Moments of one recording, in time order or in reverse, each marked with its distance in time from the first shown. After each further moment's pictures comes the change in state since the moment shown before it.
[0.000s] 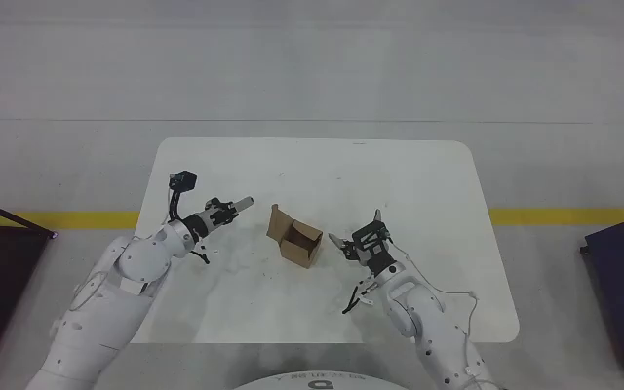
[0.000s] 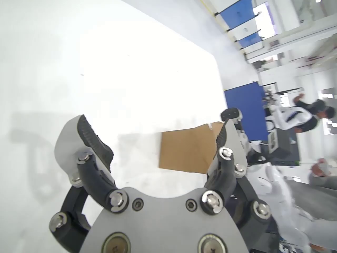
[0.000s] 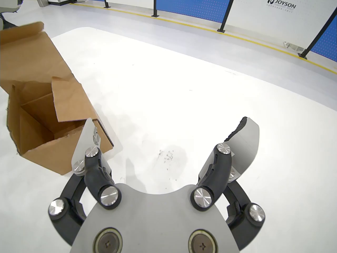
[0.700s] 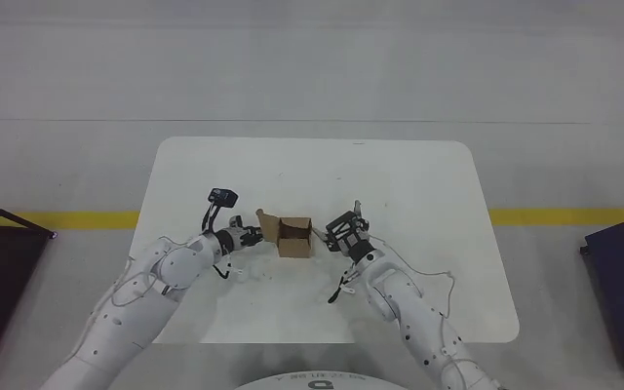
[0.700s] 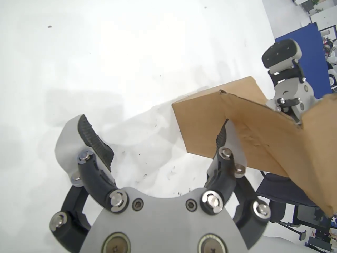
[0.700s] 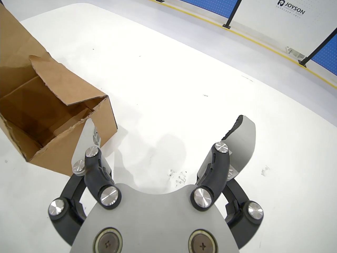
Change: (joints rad) left arm -0.101 -0.041 0.216 0.108 0.150 -0.024 -0.038; right arm 0.148 -0.033 -0.127 0.070 -0.091 0.071 0.098
